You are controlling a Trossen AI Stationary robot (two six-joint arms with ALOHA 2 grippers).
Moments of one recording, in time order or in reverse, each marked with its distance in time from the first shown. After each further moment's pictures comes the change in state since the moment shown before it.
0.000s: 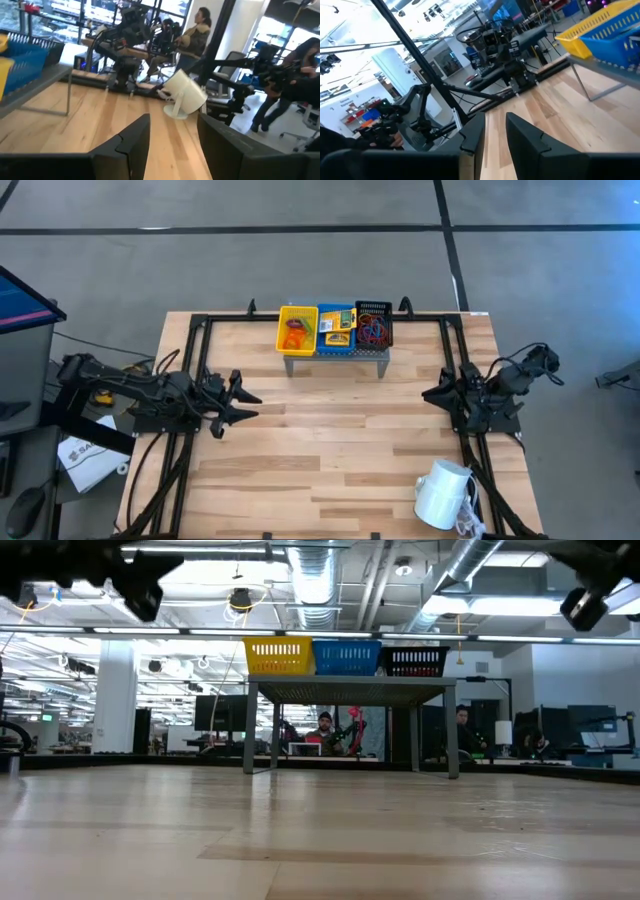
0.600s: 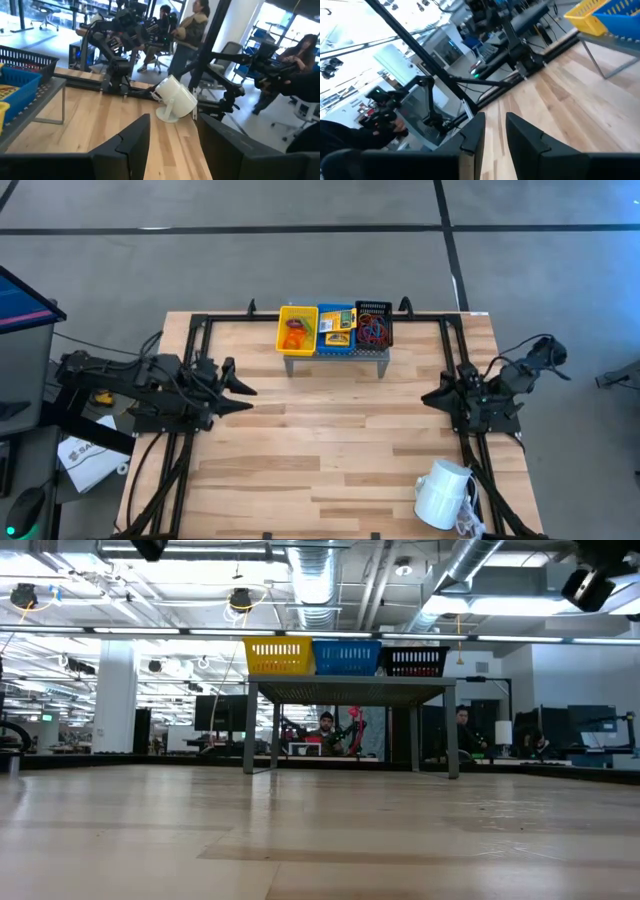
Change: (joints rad) left arm 0.014 0.079 0.397 -0.415 0.047 -0.018; right arm 0.037 0.186 0.130 -0.040 -0.006 0.170
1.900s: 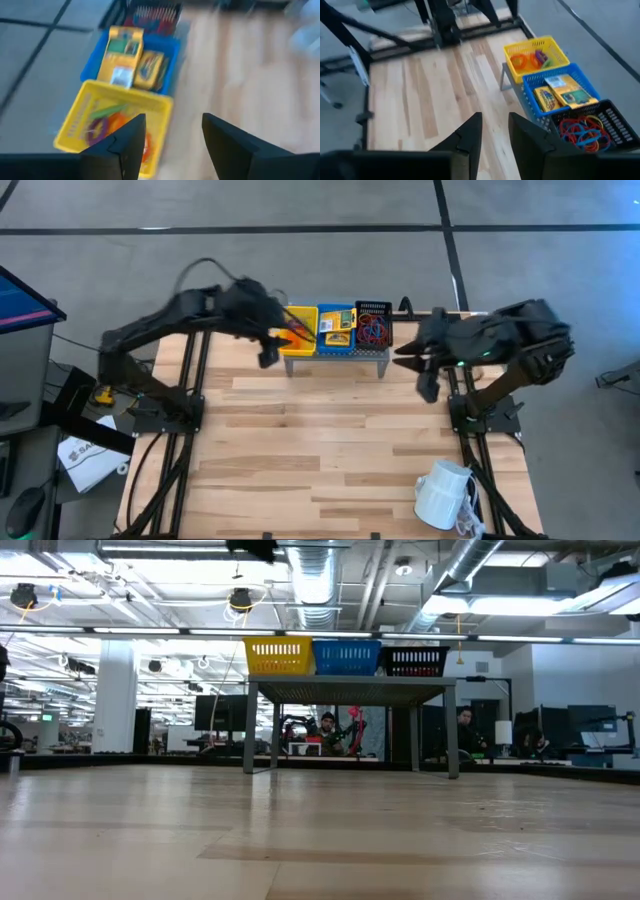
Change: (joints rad) left arm 0.452 0.860 1.099 -0.959 -0.054 0.381; right arm -0.331 1.330 1.891 -1.271 -0.072 -0.302
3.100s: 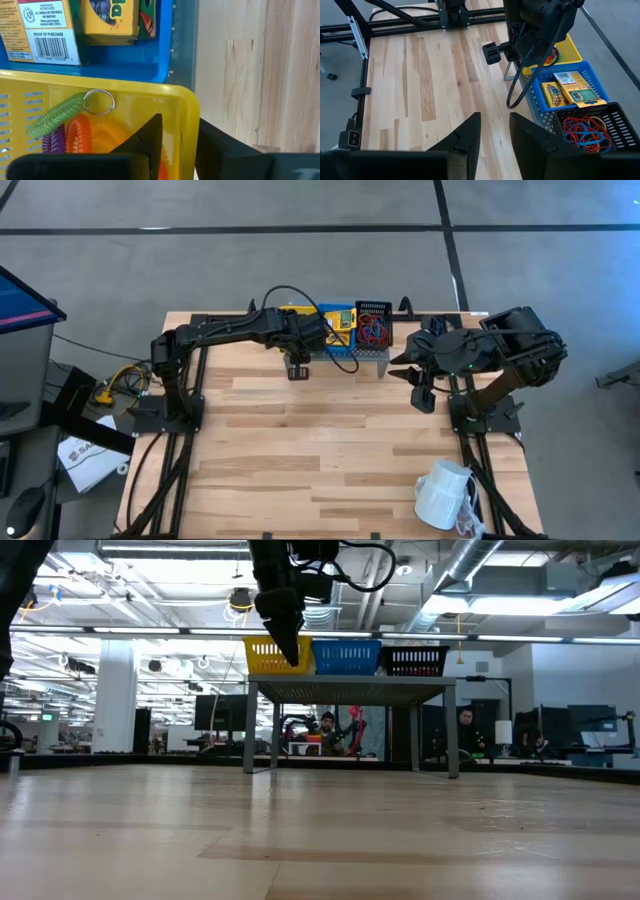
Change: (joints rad) left arm -0.006 0.397 0.000 -0.037 -0.138 0.188; right arm 0.022 0.037 0.001 -0.035 -0.031 -0.069
